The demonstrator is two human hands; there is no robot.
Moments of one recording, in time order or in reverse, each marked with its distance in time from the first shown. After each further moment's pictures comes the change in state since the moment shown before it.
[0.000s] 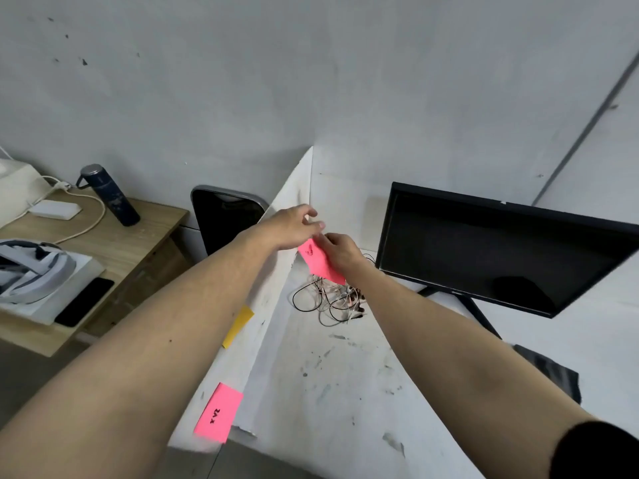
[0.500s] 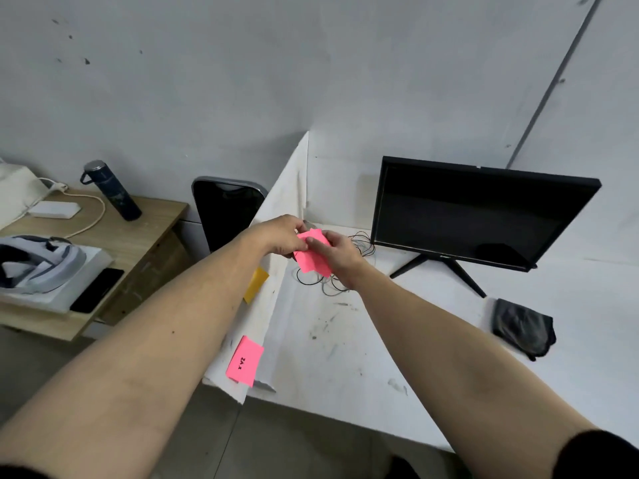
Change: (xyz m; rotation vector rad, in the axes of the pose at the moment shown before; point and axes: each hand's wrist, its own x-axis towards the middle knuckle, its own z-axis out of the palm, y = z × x) left_hand -0.095 -0.022 0.012 -0.045 -0.196 0.011; right_hand -0.095 0.008 0.044 0.270 0.036 0.032
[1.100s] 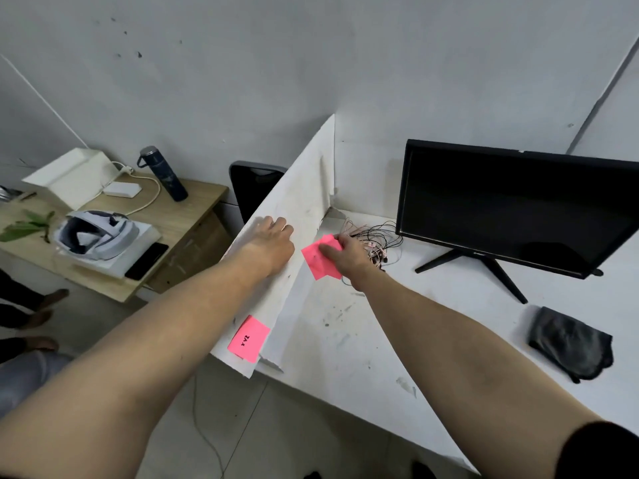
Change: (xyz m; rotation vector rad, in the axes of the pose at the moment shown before) left_hand -0.023 -0.028 0.039 1.447 0.056 -0.067; right_hand 0.006 0.037 -0.016 -0.074 -0.067 0.031
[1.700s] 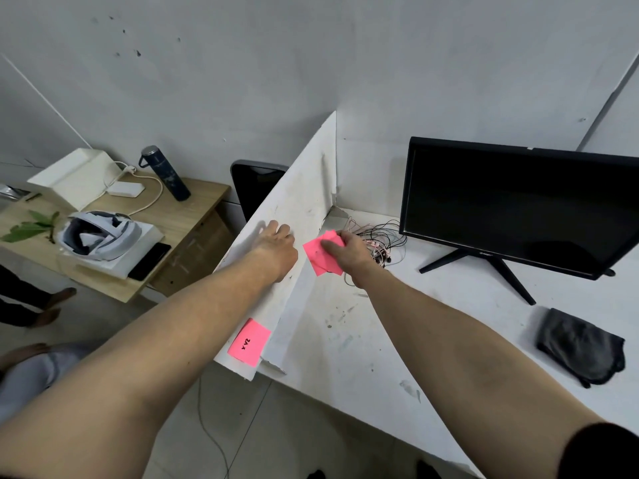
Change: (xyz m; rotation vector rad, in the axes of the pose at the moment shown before) left_hand 0.015 0.013 -0.001 0.062 -0.141 0.024; right_hand 0.013 -0.002 -0.001 0.059 0.015 0.033
